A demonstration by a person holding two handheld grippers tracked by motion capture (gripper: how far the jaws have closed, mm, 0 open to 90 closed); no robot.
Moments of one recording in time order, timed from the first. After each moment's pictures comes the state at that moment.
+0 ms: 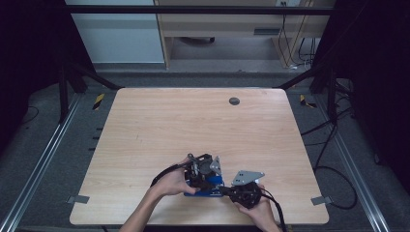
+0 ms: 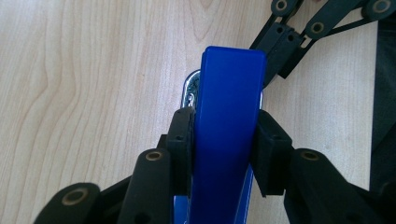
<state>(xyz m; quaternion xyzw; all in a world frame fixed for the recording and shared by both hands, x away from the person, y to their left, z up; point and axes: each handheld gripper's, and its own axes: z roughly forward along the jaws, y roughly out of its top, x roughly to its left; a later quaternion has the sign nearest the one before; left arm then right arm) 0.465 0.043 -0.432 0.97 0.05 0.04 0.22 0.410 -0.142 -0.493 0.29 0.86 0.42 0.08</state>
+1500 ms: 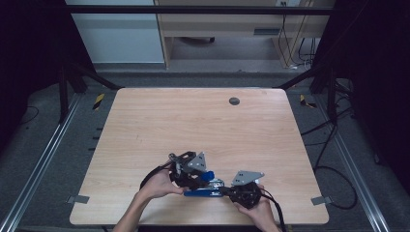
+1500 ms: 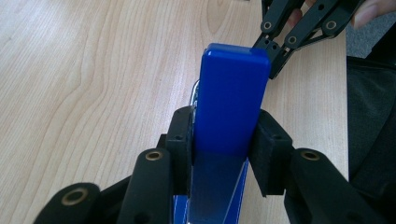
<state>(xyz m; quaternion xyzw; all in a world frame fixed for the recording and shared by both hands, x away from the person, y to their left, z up) 0.459 0.081 -0.422 0.95 0.08 0.05 0.31 0.410 -0.142 -0.494 0.29 0.86 0.42 0.08</state>
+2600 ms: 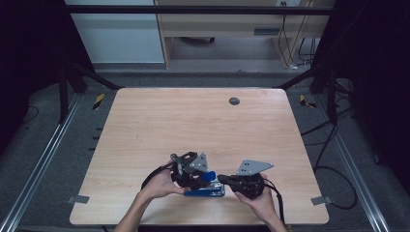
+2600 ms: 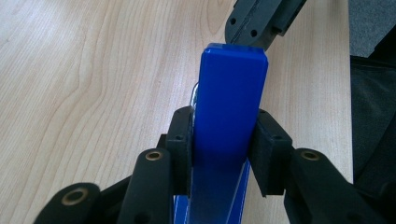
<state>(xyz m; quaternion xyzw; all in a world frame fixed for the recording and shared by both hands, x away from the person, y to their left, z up) 0.459 0.077 -0.425 0.95 0.07 0.05 0.31 0.420 -0.145 -0.453 0.26 0.82 0.50 0.09</state>
